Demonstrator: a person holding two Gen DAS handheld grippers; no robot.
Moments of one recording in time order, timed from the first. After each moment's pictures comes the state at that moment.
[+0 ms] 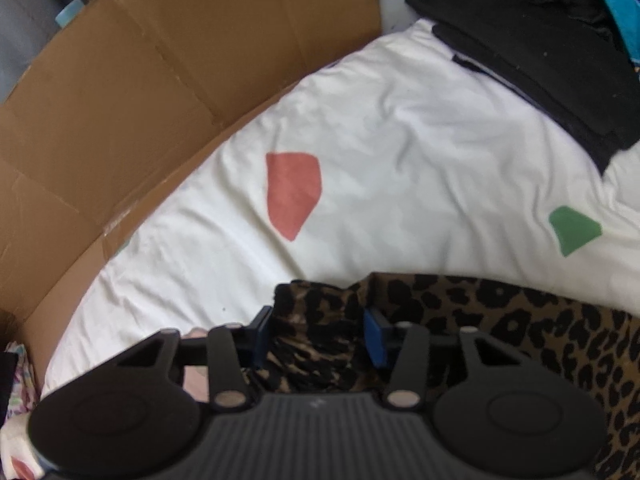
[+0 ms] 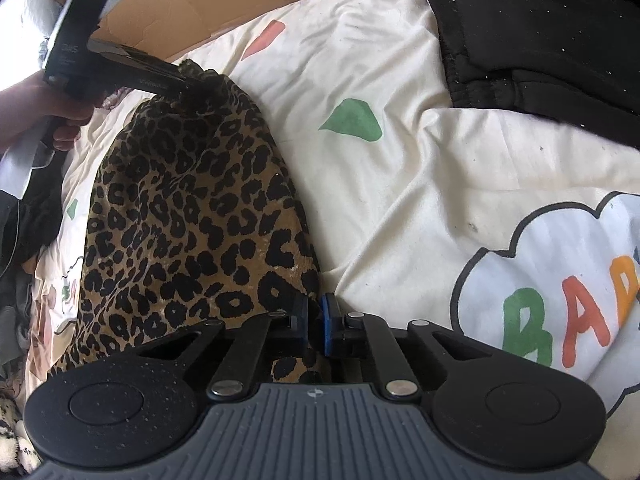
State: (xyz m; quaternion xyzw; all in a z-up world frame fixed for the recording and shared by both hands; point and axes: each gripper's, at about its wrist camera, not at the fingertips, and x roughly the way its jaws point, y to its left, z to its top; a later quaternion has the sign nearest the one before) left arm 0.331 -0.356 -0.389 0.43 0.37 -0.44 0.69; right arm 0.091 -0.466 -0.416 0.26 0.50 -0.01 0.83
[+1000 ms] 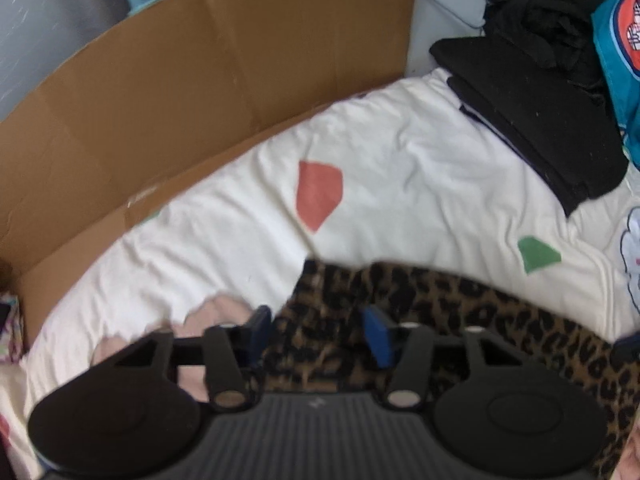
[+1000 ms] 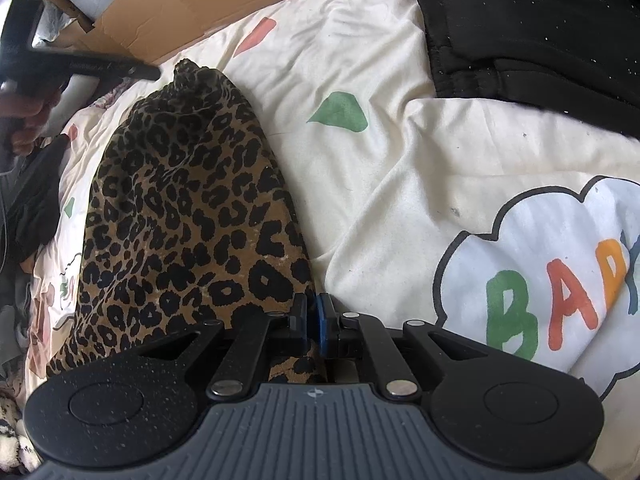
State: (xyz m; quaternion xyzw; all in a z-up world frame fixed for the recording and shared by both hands) left arm 0.340 -0.306 -0.350 0.35 0.41 -0.44 0.72; right arm 0.083 -0.471 -0.414 0.26 0.50 -0.01 0.82
